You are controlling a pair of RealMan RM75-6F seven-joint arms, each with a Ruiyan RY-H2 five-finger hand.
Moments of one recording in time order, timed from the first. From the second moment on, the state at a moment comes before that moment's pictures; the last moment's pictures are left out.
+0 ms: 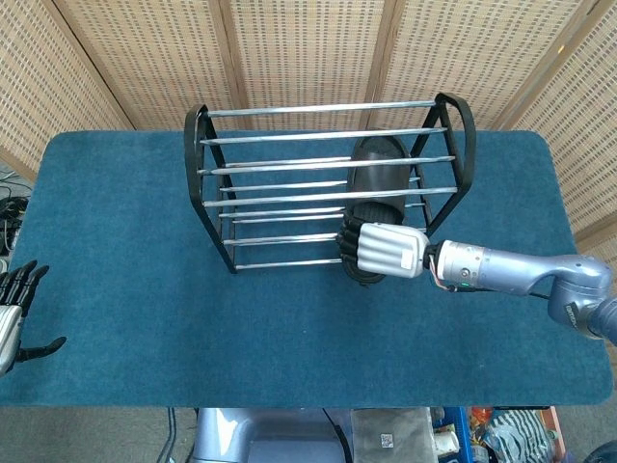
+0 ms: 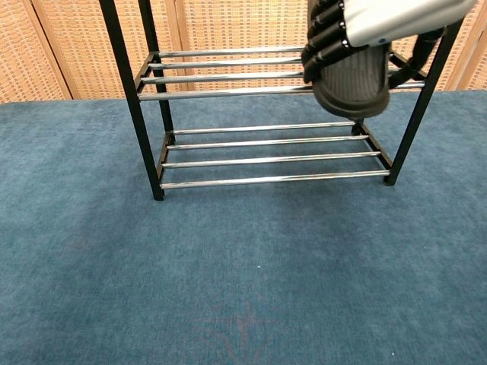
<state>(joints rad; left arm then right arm) -0.10 -1.04 -0.04 -1.69 1.42 1.38 0.02 1.19 -1.02 -0.08 -1.23 -2.18 1.03 0.00</state>
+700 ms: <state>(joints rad) -0.11 -1.04 -0.04 -1.68 1.41 1.37 0.00 1.17 -1.05 0.01 -1.28 -2.00 0.86 -0.27</state>
